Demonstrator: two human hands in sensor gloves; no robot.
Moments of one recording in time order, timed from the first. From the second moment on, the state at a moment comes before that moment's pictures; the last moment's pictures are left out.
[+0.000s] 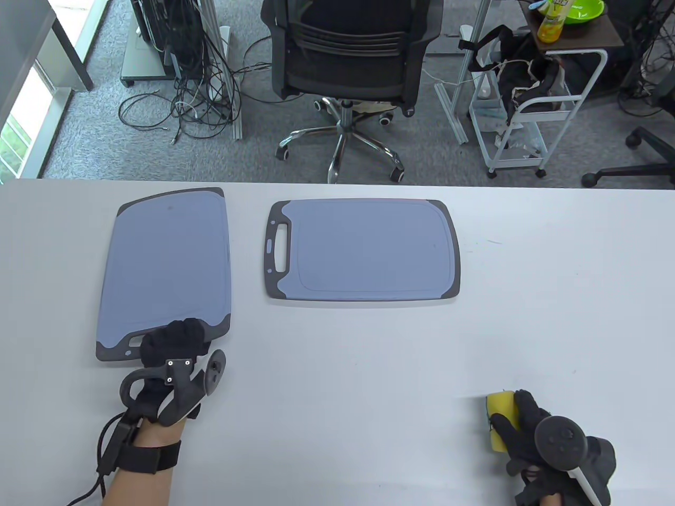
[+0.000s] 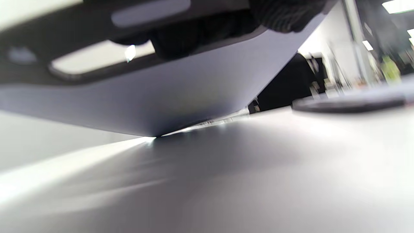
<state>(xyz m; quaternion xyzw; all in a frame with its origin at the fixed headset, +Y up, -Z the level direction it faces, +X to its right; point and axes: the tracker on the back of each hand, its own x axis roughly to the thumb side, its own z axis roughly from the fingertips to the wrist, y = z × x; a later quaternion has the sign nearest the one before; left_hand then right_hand) -0.263 -0.743 -0.207 0.15 0.10 -0.06 0.98 0.314 -0.765 -0.114 -0.09 0.00 0.98 0.16</state>
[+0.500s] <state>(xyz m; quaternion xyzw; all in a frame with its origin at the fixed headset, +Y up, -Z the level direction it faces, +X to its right) -0.335 -0.714 -0.174 0.37 0.13 0.44 0.81 0.319 -0.769 -0.117 -0.11 0.02 0.98 0.17</state>
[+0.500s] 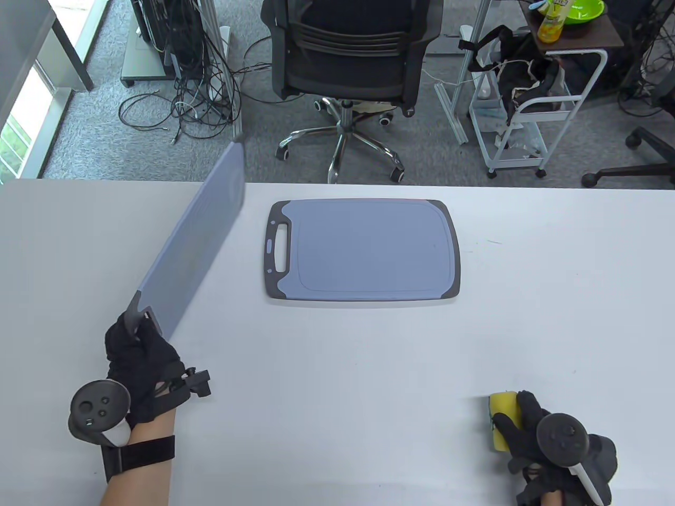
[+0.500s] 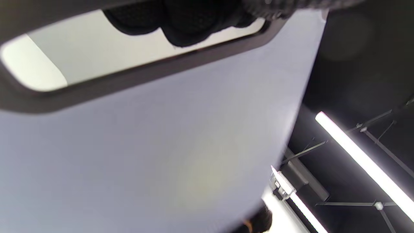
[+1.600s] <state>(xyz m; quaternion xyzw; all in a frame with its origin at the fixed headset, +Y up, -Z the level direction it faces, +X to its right) -0.248 -0.820 -0.239 -0.28 0.06 0.47 0.84 0.270 -0.749 -0.134 -0.05 -0.02 0.99 0.13</state>
